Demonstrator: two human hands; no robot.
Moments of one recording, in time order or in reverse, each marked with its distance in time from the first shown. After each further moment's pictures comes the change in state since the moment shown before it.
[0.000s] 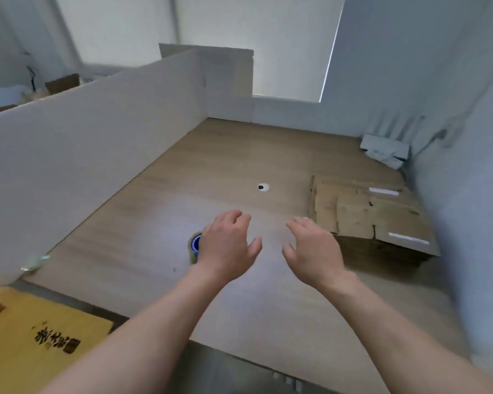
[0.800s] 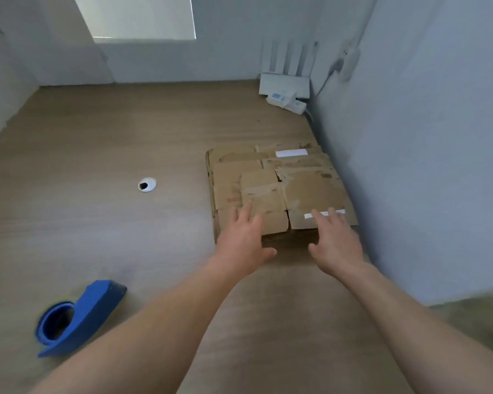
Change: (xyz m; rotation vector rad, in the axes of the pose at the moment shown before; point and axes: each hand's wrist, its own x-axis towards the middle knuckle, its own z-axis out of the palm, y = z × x) left_hand 0.167 0.184 0.201 -0.047 -0.601 0.298; right_hand 0.044 0.292 0.033 -0.099 -0.222 0.674
